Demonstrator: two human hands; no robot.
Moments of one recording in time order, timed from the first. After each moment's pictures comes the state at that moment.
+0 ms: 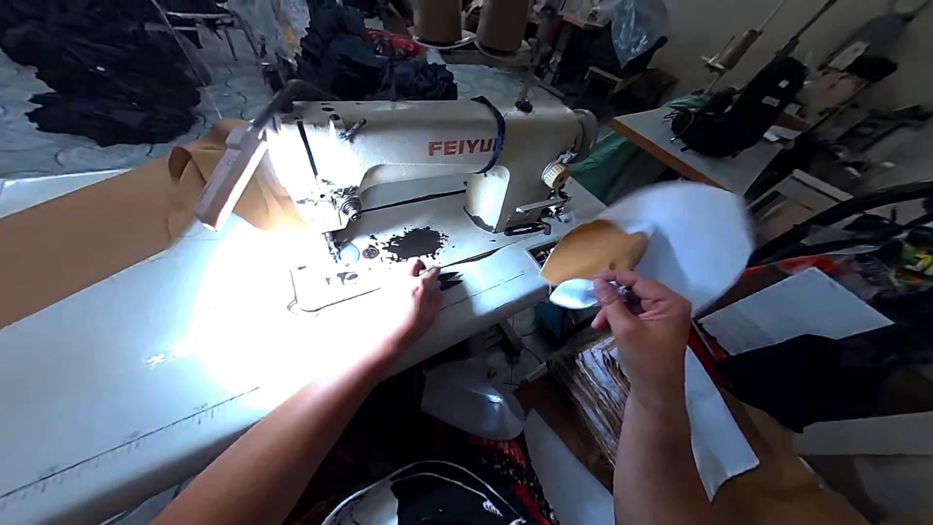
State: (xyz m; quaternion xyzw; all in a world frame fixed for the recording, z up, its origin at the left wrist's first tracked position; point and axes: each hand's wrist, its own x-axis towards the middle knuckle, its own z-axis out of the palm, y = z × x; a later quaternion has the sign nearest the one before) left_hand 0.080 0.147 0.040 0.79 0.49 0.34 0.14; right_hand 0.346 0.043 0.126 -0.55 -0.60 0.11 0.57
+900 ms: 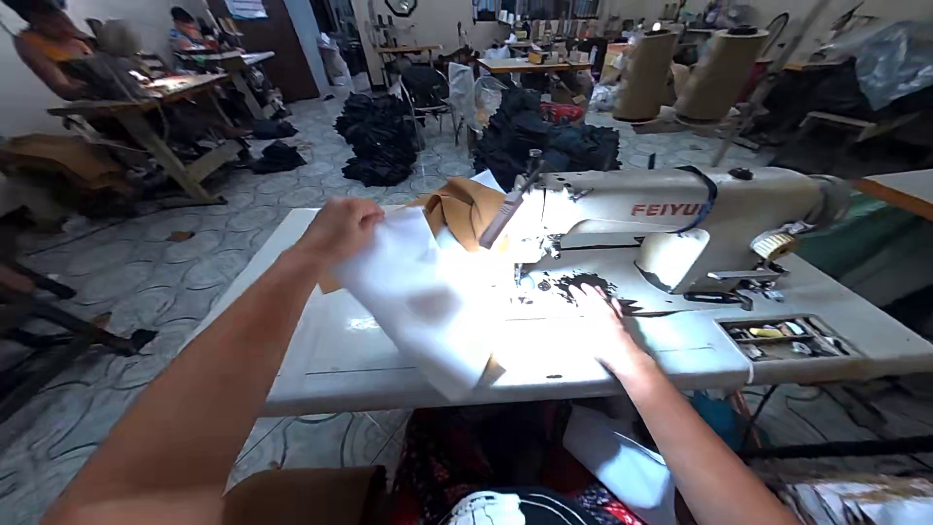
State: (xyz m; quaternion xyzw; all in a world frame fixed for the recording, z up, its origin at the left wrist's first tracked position) left_hand -0.229 0.098 0.213 0.70 0.68 0.20 -0.07; right_hand 0.167 0.174 0.064 -0.53 -0.82 0.16 0.13
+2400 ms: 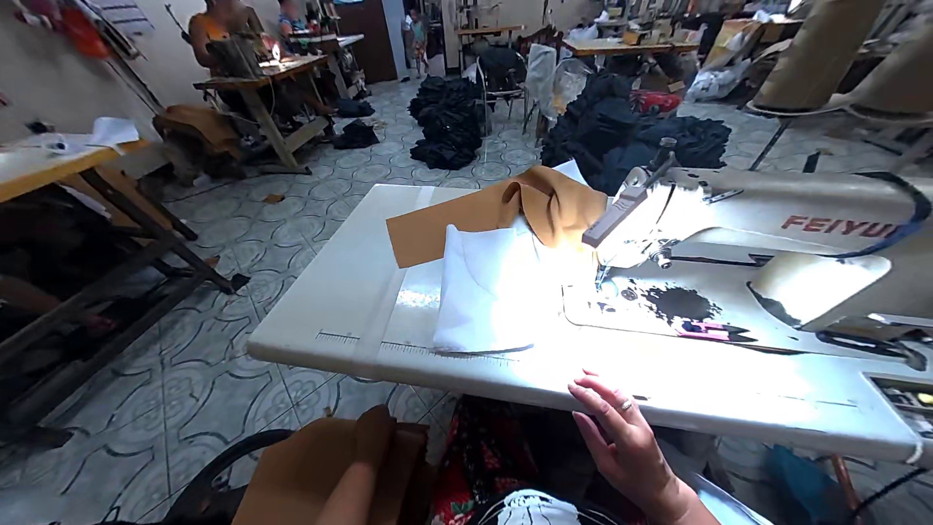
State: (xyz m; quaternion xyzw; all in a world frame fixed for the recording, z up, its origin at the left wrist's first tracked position) left_hand -0.197 -0.114 -0.057 0.30 0.91 -0.09 0.28; right_hand 0.120 0.057 -0.008 -0.17 -0.86 0.13 0.46
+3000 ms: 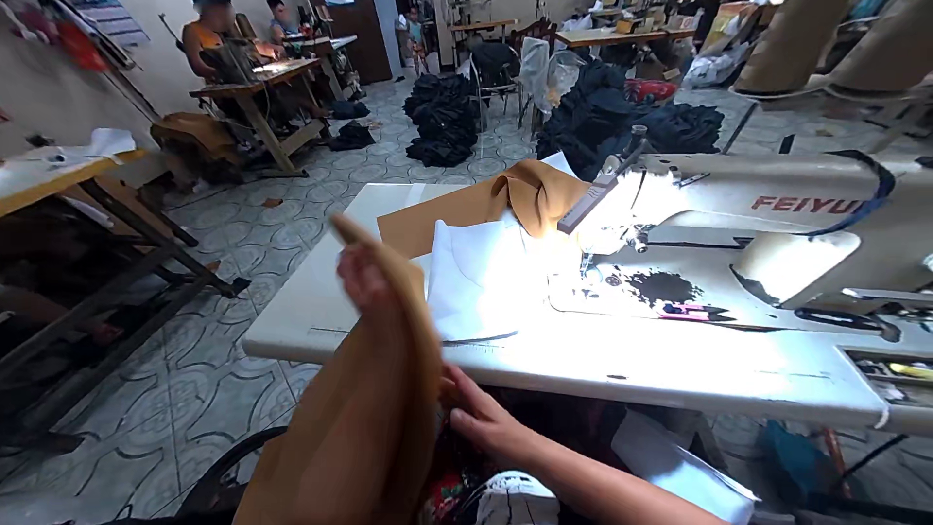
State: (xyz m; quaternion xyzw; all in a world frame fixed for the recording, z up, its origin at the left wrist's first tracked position) left_hand -0.148 -0.010 0.139 0.31 0.61 0.73 -0.02; right_hand 0.017 -0.001 0.021 0.00 -0.70 0.69 0.21
